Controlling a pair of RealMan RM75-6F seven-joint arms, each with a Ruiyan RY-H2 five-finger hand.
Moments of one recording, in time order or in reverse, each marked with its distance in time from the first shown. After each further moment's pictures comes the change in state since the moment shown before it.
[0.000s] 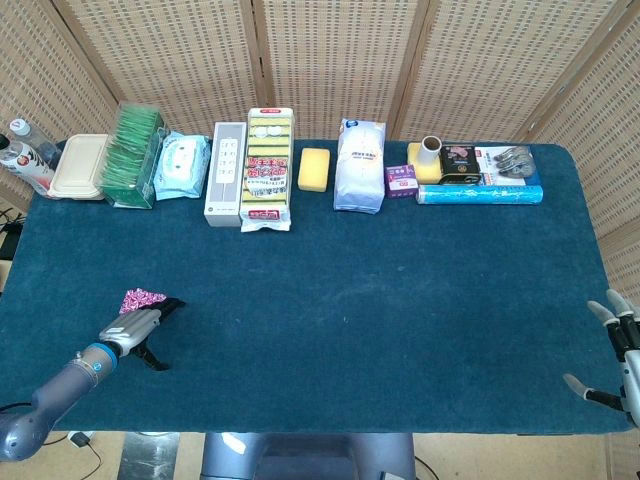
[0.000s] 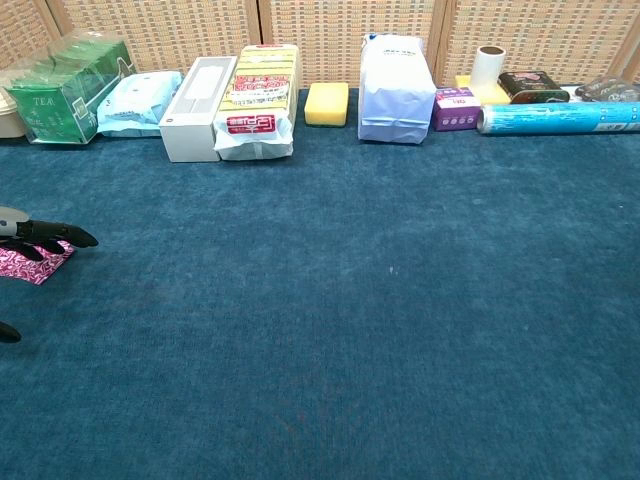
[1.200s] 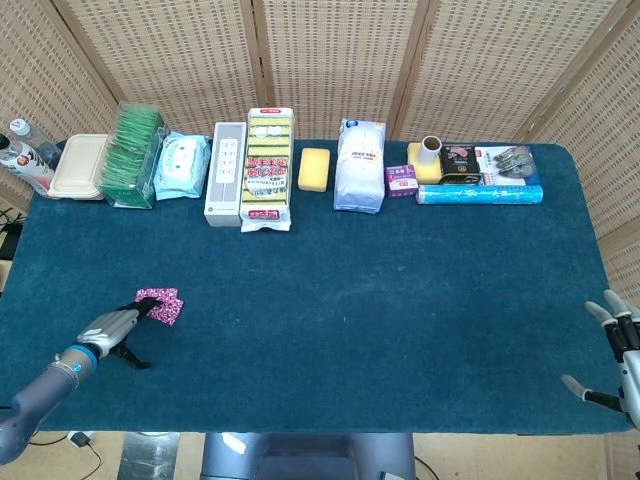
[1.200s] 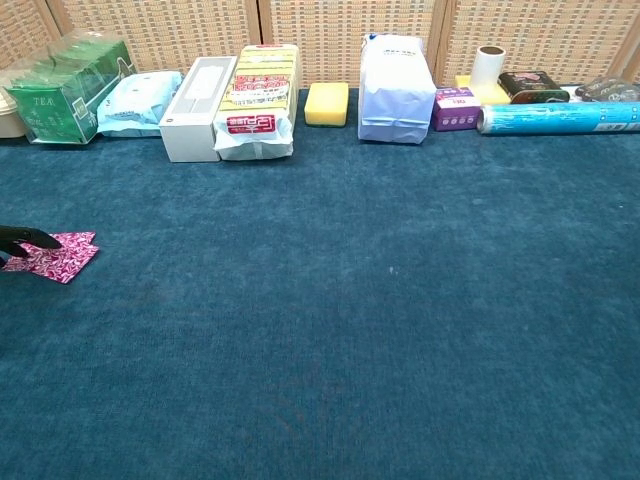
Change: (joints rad) left arm 0.050 0.004 0.011 0.083 0.066 -0.006 -0.100; right arm 0.002 0.007 -0.004 -0.007 -0.005 -0.005 0.006
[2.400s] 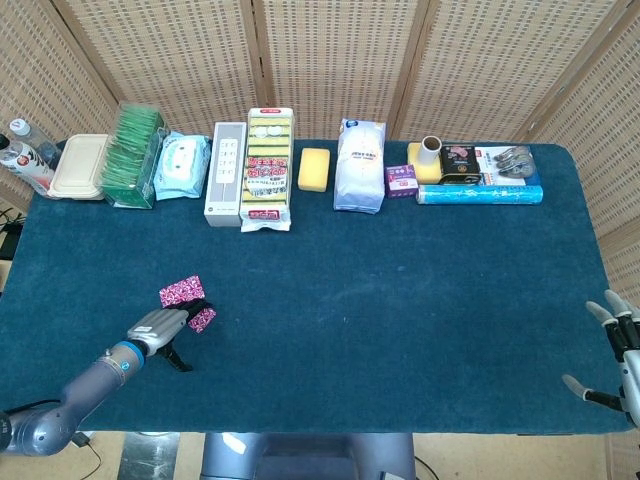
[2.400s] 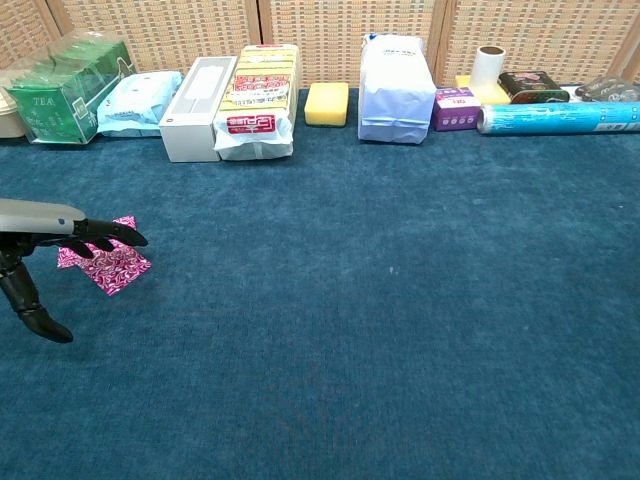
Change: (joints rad) left arm -0.175 -0.058 0.016 -0.174 -0.229 0.067 0.243; right arm 0.000 -0.001 -0.001 0.005 0.003 -0.003 0.004
